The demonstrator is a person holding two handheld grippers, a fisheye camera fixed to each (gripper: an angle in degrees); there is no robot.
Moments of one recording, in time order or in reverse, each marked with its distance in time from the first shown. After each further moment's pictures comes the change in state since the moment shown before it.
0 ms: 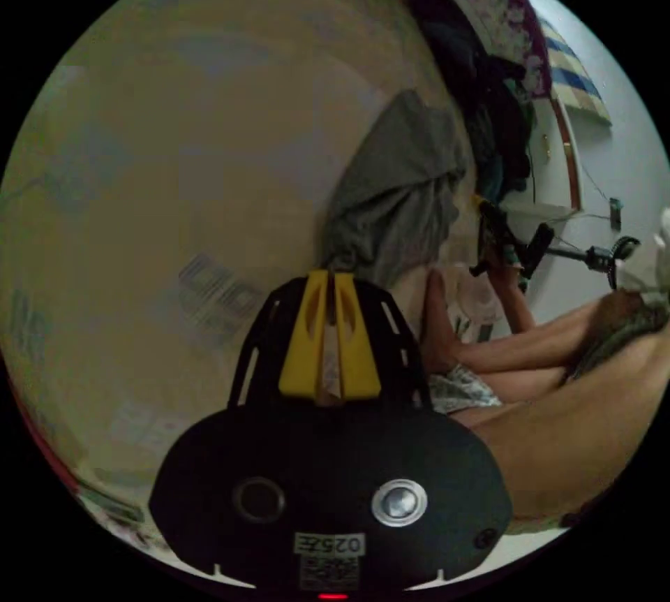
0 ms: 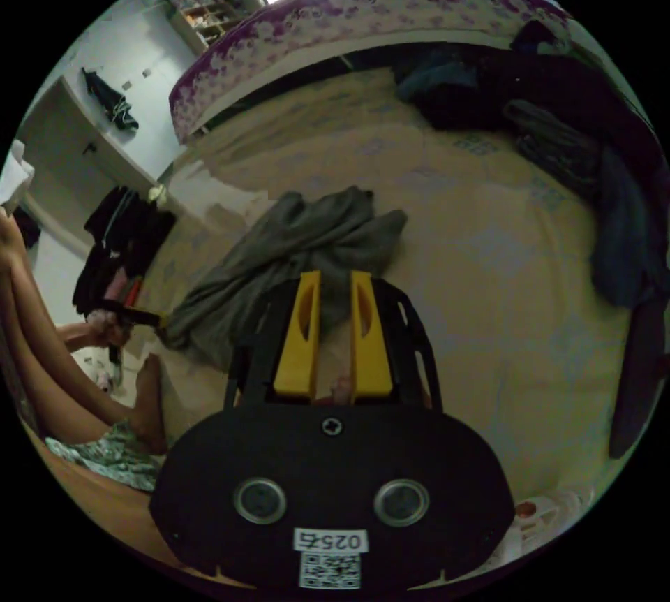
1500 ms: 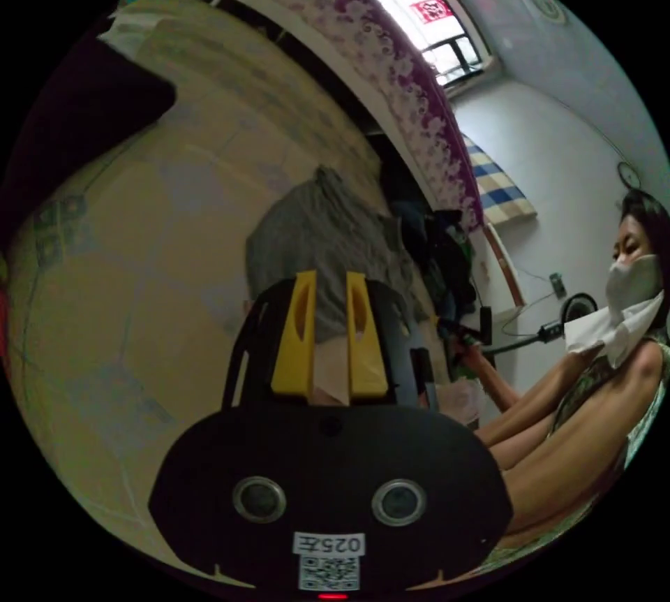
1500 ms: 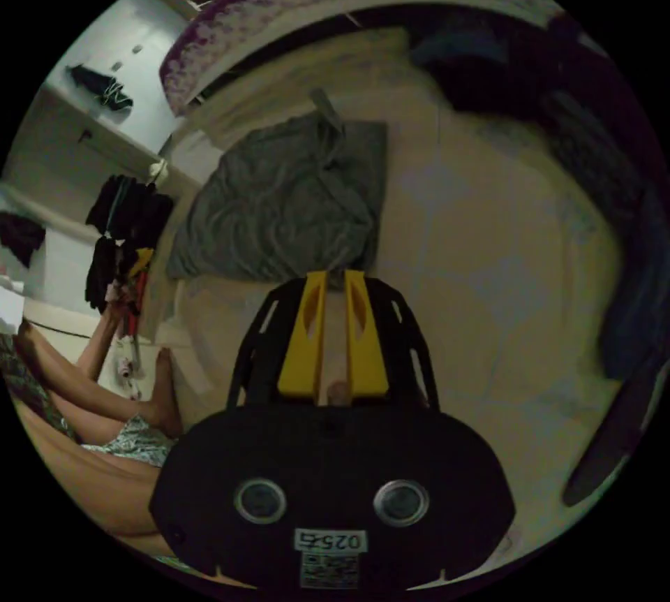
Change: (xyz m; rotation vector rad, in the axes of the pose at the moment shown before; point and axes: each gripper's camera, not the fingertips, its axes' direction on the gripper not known) left arm 0.092 0.082 -0.353 0.605 0.158 -0.029; right arm -0.270 -0.109 -0.162 -0.200 -0.116 0.043
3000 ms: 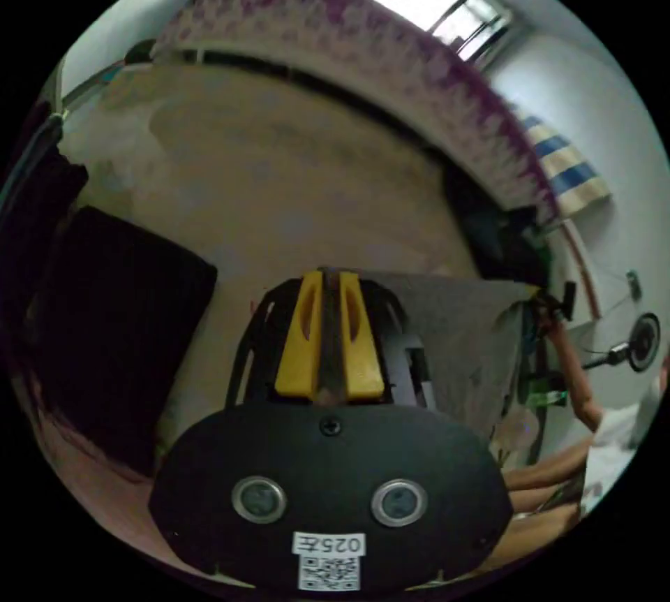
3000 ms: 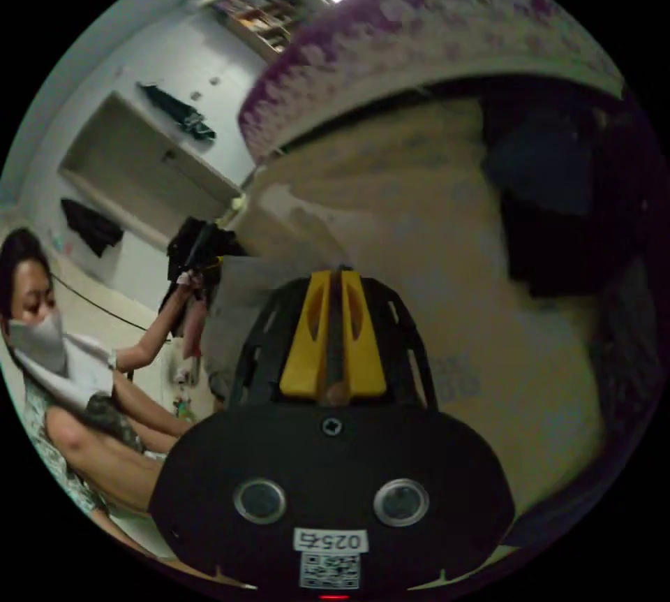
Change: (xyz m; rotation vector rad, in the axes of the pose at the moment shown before) left arm 0.245 -0.268 -0.231 -0.151 -0.423 0.087; right arm -0.011 -0.174 -0.357 0.084 -0.294 -0.156
